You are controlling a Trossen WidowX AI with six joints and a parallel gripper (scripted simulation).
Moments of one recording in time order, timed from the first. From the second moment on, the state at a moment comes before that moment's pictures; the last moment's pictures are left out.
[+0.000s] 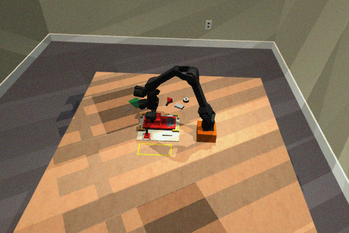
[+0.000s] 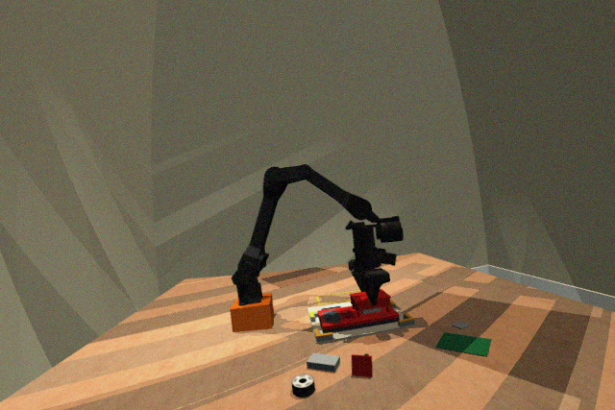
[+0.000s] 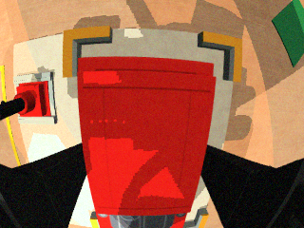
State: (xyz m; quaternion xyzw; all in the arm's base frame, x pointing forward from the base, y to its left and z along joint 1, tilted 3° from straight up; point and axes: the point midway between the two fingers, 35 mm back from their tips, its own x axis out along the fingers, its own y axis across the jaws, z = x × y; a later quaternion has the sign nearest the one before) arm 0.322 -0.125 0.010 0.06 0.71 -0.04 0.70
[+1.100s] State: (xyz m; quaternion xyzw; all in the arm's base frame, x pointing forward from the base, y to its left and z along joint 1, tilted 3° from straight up) arm 0.320 -0.125 0.008 0.06 0.71 -0.04 0.70
